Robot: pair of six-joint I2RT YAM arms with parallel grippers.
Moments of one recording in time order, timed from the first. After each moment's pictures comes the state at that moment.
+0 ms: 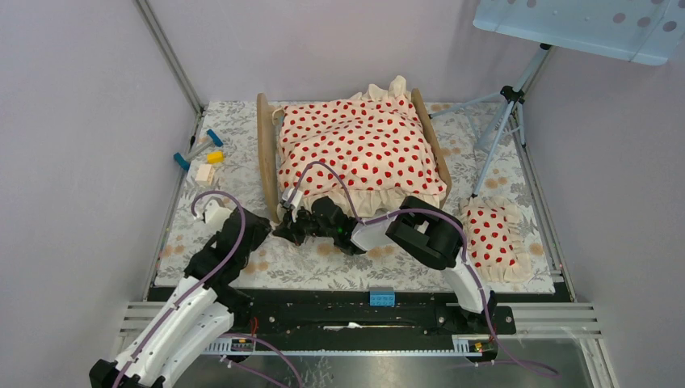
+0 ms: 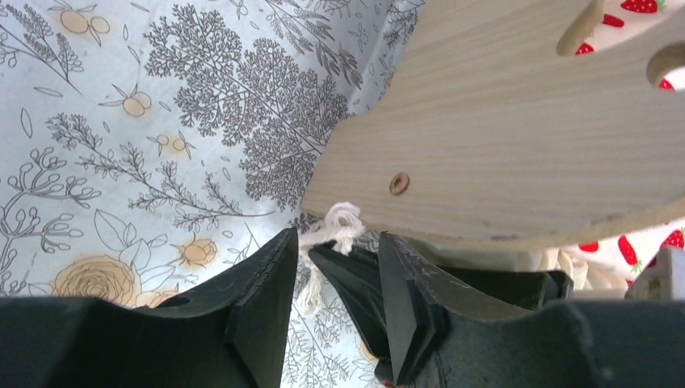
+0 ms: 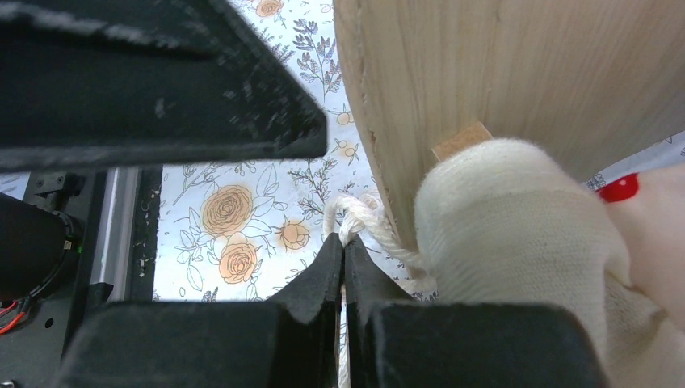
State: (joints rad) left arm -0.49 0.56 0.46 -0.62 -0.50 -1.15; right arm 1.06 2.18 1.16 0.82 -0.33 0.17
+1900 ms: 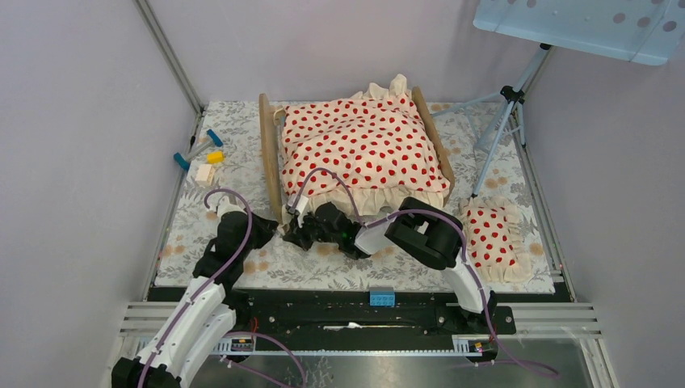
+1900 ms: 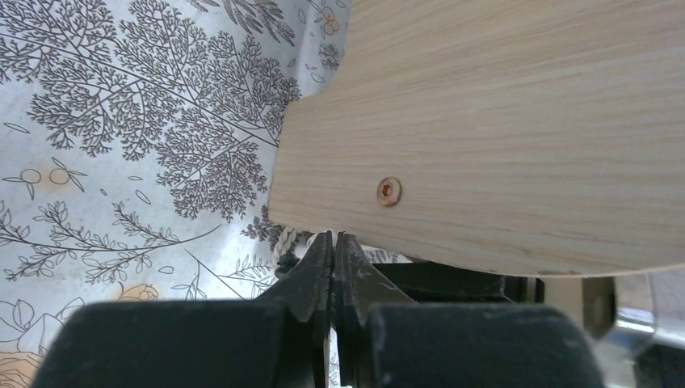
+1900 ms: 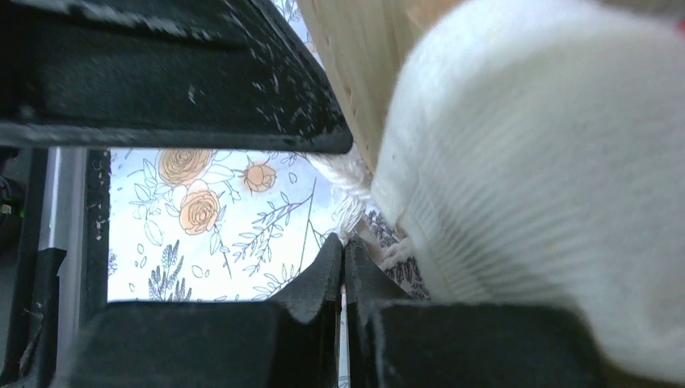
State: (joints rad) left arm -0.25 0.62 0.28 -0.23 -0.07 -0.91; right arm 1.06 2.18 1.09 0.80 -0.27 0.15
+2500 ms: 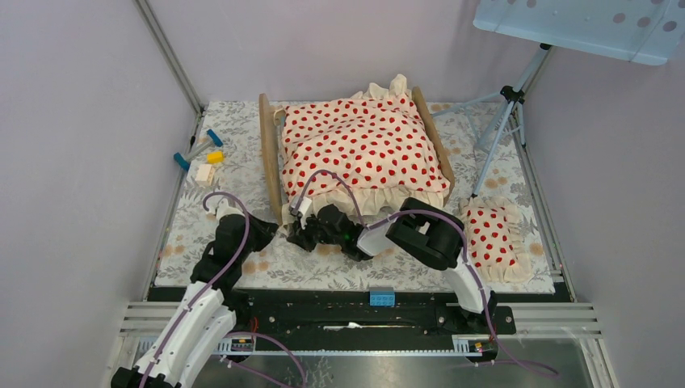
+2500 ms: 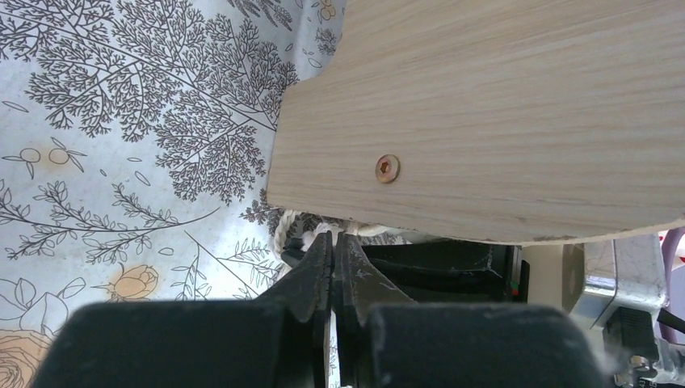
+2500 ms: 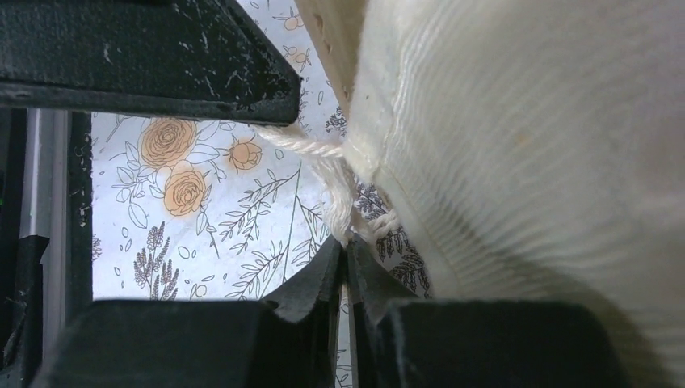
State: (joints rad) left arm -0.26 0.55 0.28 -0.29 -0.05 -0.92; right arm 1.06 2.17 1.05 0.80 -0.24 0.15
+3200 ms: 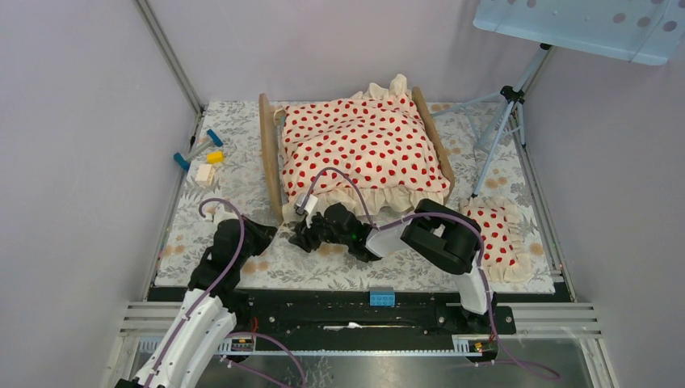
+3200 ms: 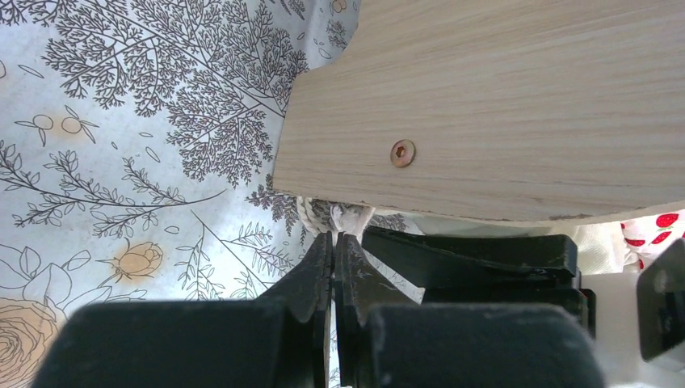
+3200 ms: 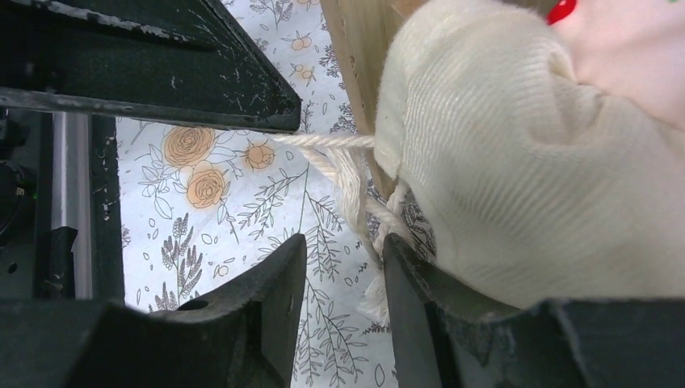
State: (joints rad) left arm -0.26 0.46 0.27 -0.37 -0.06 -0.98; right arm 1.06 2.06 0.97 0.79 -0.22 0.12
